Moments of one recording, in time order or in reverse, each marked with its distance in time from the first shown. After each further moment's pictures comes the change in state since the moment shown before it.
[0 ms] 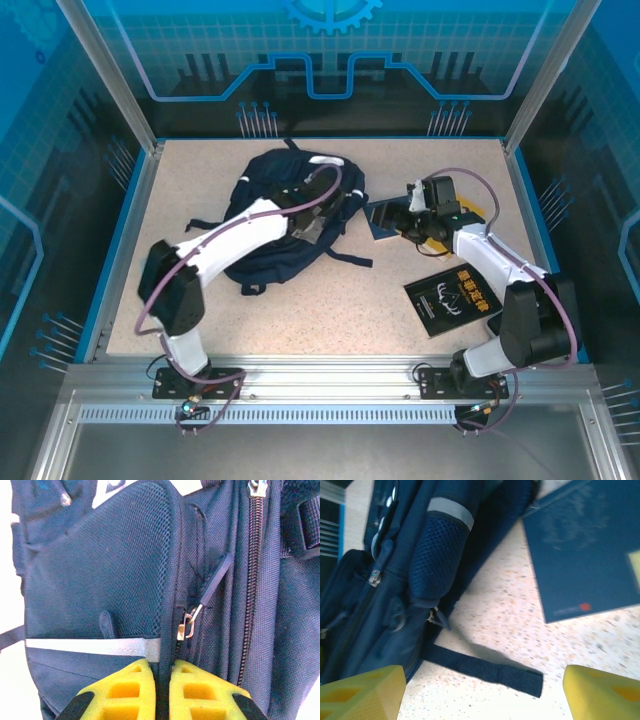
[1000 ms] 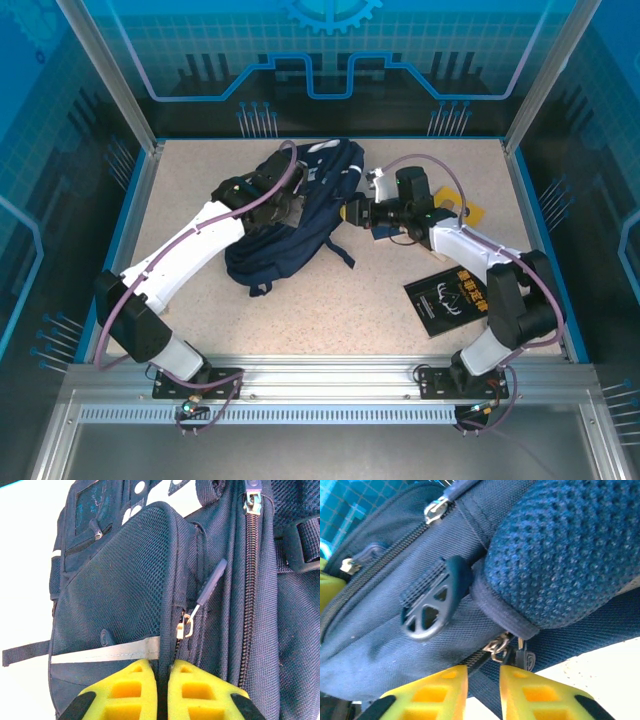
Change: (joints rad) left arm 0.097 -0.202 -0.023 0.059 0.135 -0.003; right arm 0.136 0.136 0.064 0.332 -0.238 -0.157
